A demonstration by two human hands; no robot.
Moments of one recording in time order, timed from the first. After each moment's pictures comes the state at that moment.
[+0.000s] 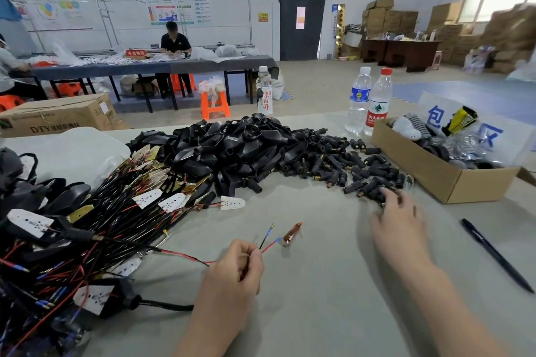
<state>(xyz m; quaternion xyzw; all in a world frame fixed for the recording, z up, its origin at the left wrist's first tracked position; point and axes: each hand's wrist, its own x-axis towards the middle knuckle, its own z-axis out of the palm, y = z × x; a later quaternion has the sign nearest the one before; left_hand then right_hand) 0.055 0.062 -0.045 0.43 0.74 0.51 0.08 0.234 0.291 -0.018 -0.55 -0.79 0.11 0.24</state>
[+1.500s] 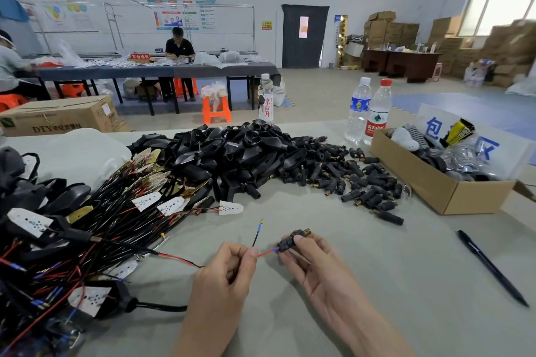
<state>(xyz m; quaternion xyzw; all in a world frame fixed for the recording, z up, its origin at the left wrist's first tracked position) 0.062 0.061 -0.036 0.41 0.70 0.58 -0.03 0.180 0.179 -0.009 -0.22 -0.29 0.88 0.32</state>
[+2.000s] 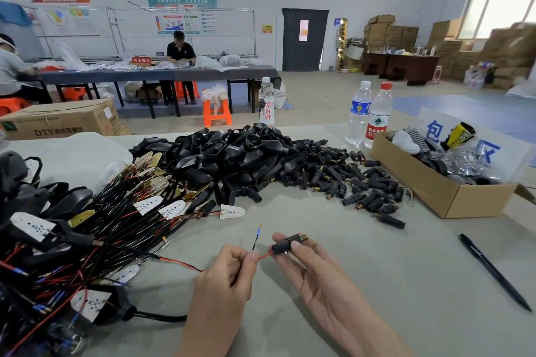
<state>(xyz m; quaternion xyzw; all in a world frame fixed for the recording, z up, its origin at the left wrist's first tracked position) 0.058 0.062 -0.040 0.41 0.72 0.56 -0.01 0.182 0.174 -0.009 -0.16 -0.28 0.90 0.28</state>
